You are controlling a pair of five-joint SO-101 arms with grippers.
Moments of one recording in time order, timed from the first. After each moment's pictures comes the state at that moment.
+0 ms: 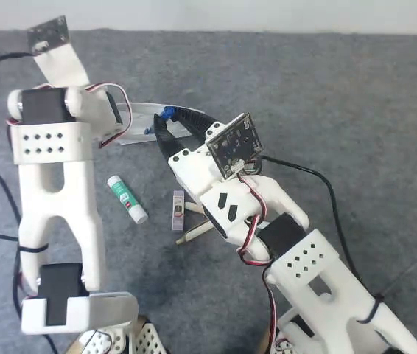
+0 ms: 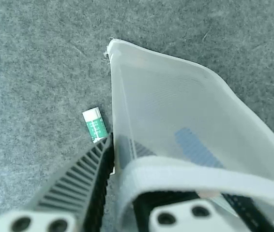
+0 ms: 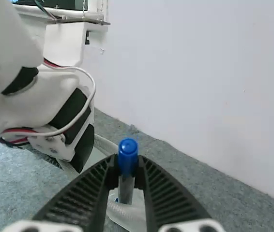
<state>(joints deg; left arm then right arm) -9.5 -4.7 -13.0 98.7 24.5 -41.8 -42.5 46.4 8.7 2.8</state>
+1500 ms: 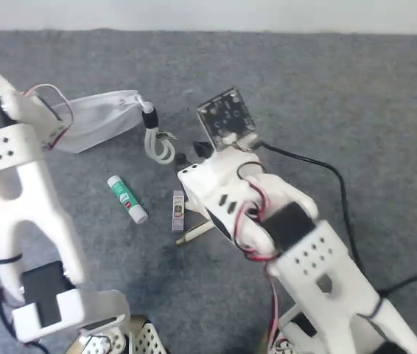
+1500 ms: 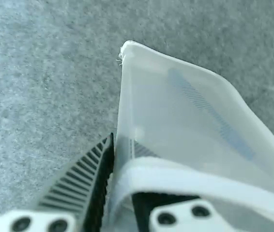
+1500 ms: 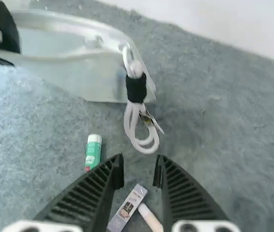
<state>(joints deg) -26.8 -4.1 -13.0 98.1 30.5 -42.0 -38.1 31.0 49.8 -6.4</state>
